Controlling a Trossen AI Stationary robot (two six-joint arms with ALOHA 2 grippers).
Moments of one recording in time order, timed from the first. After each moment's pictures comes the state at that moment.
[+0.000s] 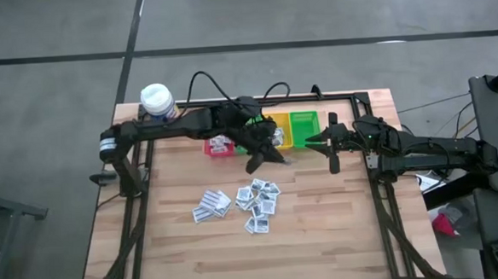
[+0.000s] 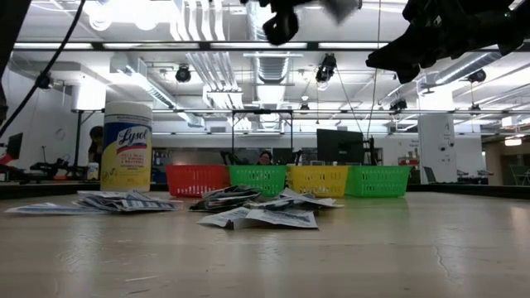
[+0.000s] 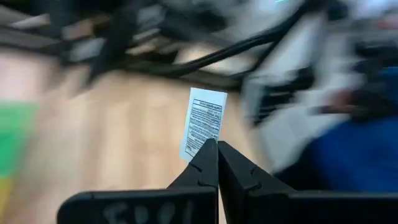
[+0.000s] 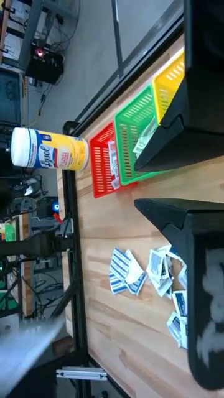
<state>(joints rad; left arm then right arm) 0.15 1.73 1.68 -0.41 0.53 -0.20 -0.26 0.68 0.42 0.06 -0.13 0.02</state>
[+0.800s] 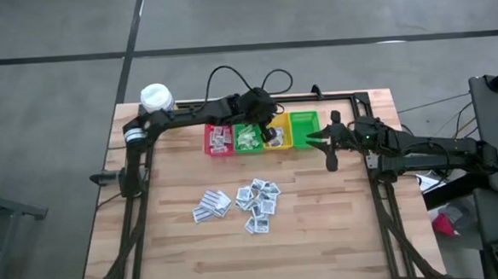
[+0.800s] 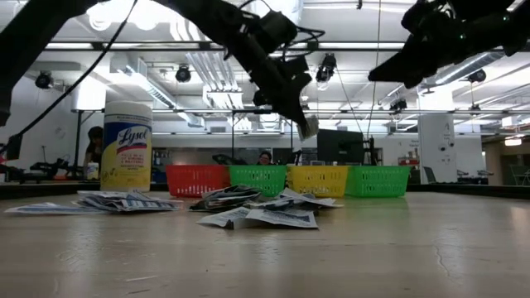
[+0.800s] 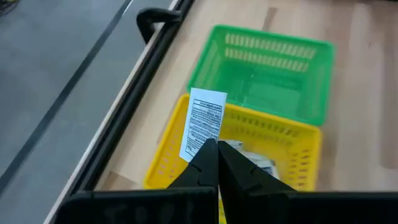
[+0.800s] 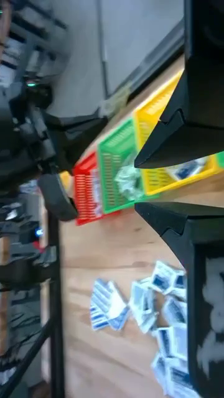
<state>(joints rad) 0.34 1.96 1.68 -0.40 -0.12 0.08 -0.27 0.68 0.42 -0.02 -0.02 -0.04</state>
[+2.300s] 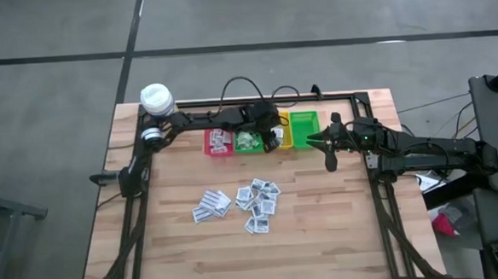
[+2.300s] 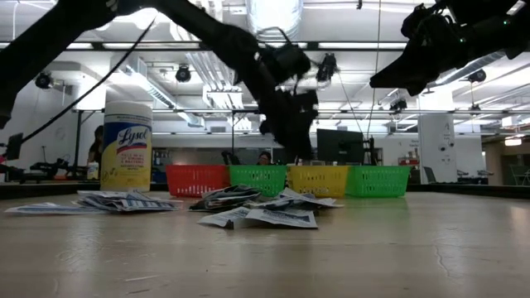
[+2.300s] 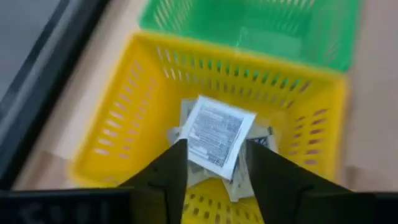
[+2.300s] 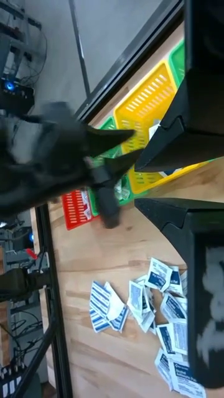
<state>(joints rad) 0.33 2.11 1.70 -0.43 -0.07 0.07 -0.27 0.68 0.40 -0.02 -0.01 0.05</state>
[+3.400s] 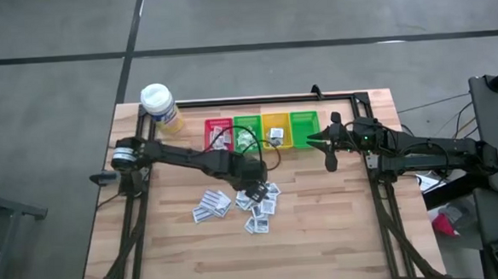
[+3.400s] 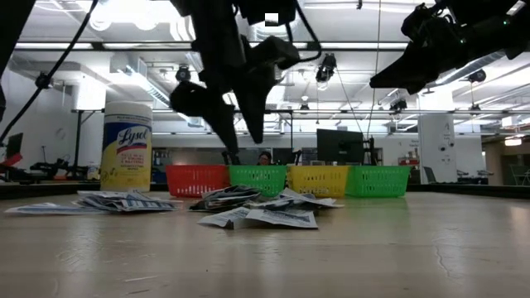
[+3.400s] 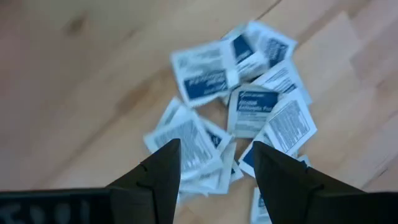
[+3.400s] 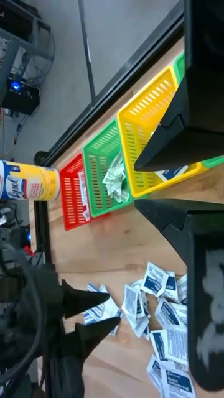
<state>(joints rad) -0.08 1.86 1.48 -0.82 -0.03 -0.98 -0.27 0.68 0.40 -0.03 0.00 0.00</state>
